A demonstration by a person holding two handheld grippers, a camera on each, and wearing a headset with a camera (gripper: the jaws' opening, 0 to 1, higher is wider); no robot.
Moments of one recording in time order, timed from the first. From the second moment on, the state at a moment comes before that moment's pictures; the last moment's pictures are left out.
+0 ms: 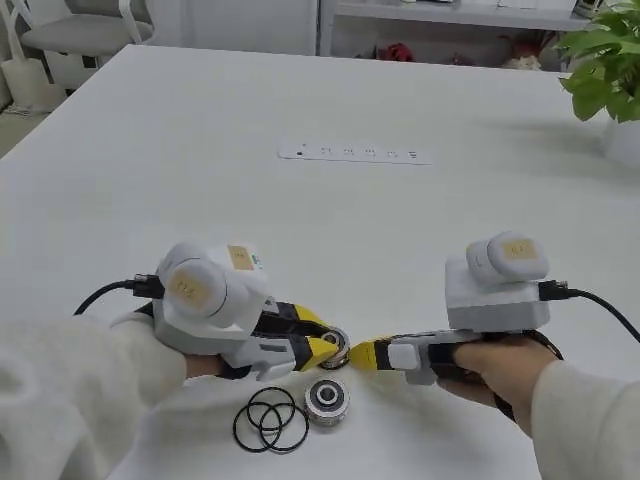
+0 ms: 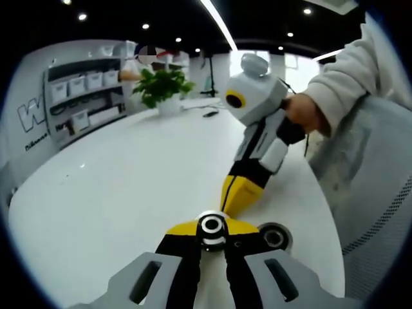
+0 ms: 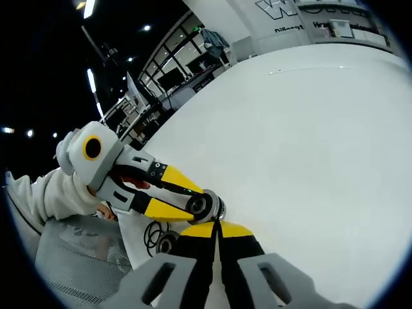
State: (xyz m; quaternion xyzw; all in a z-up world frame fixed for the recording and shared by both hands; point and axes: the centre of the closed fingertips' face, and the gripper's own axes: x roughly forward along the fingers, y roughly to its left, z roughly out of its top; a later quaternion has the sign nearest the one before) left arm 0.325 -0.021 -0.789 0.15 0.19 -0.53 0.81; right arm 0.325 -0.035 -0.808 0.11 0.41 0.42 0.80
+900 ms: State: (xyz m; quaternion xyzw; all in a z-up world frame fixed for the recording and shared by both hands) left arm 0.326 -0.021 -0.790 0.16 0.19 -0.53 0.81; right arm 0.325 -0.030 -0.794 0.22 0.41 0.40 0.79
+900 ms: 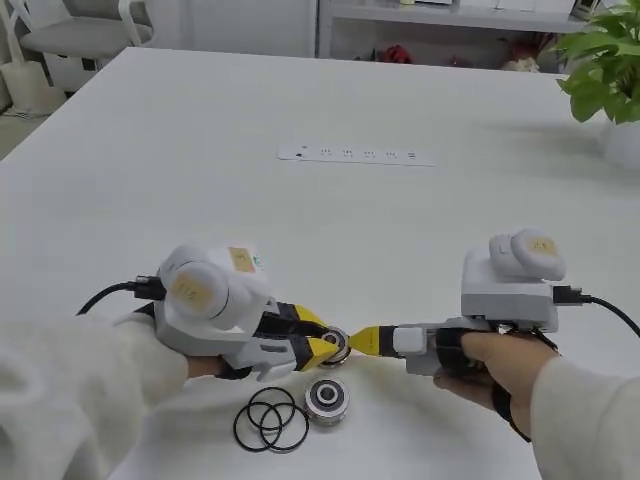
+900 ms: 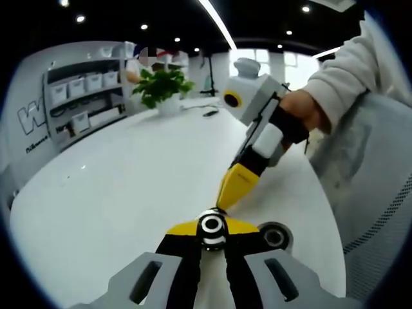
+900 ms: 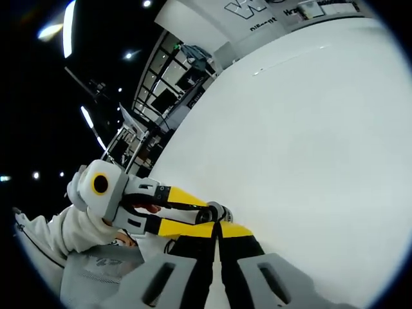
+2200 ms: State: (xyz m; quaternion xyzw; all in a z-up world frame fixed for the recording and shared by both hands) left arm 0.327 -0.021 -0.790 0.16 0.19 -0.53 0.81; right arm 0.328 -0.028 -0.790 0.22 0.41 0.39 0.79
